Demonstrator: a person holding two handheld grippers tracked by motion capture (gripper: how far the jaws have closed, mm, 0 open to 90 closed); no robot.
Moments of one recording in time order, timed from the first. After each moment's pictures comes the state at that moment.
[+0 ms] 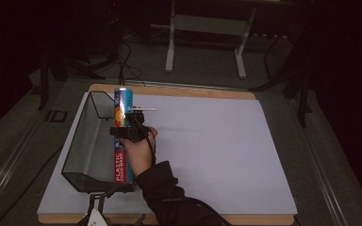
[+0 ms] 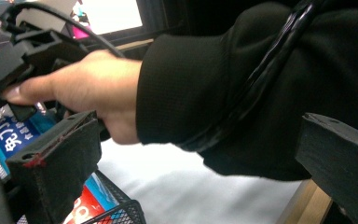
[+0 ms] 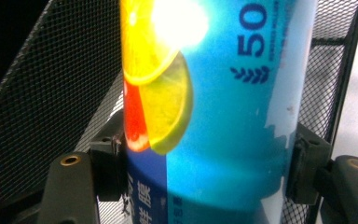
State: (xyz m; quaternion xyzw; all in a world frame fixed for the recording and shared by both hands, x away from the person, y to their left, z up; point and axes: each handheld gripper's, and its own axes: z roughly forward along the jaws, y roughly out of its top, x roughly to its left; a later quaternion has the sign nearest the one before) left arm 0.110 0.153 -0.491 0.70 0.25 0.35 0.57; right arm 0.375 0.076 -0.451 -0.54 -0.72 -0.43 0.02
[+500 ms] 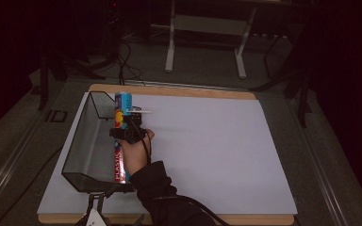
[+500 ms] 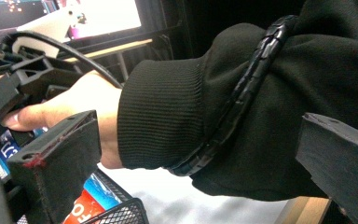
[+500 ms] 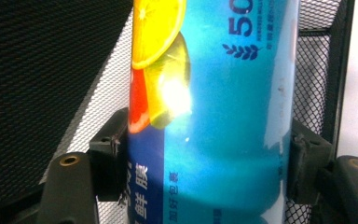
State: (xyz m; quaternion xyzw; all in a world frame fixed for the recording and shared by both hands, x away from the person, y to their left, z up) left arm 0.110 0.156 -0.491 0.70 0.25 0.35 0.57; right arm 0.381 0.089 -0.469 -0.57 -0.72 -0.40 0.00
